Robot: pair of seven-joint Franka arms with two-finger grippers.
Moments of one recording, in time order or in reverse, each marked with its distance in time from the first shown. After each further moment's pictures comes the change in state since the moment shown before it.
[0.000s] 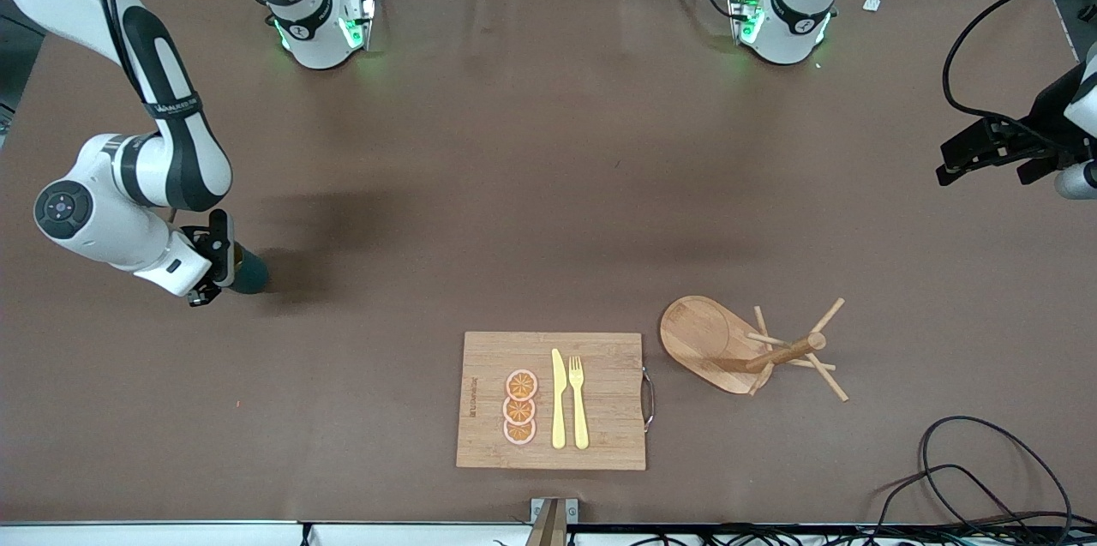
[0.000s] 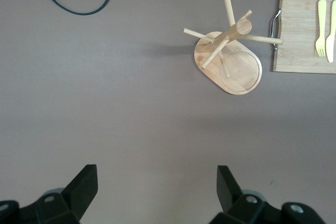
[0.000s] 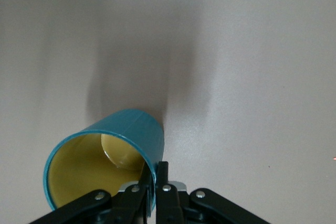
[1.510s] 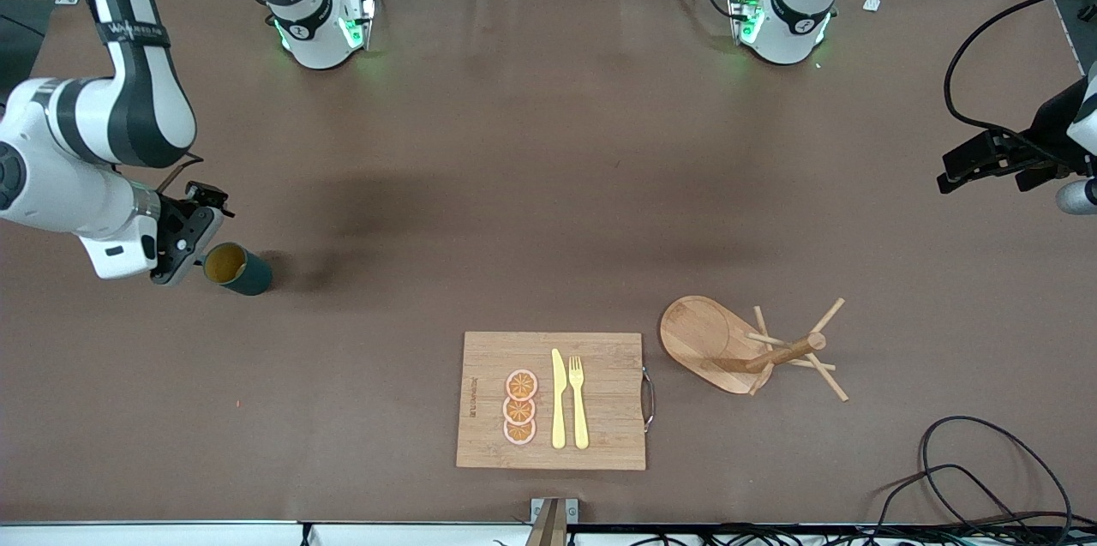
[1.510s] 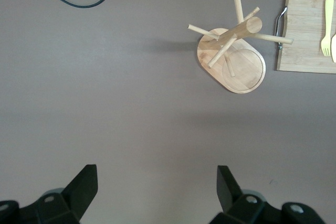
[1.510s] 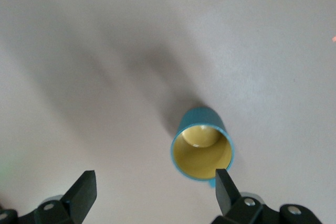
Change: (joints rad) left arm 0.019 0.017 0.005 0.002 -0.014 -0.005 0.003; right arm 0.034 -0.206 0.022 0.112 0.039 -0.492 0.846
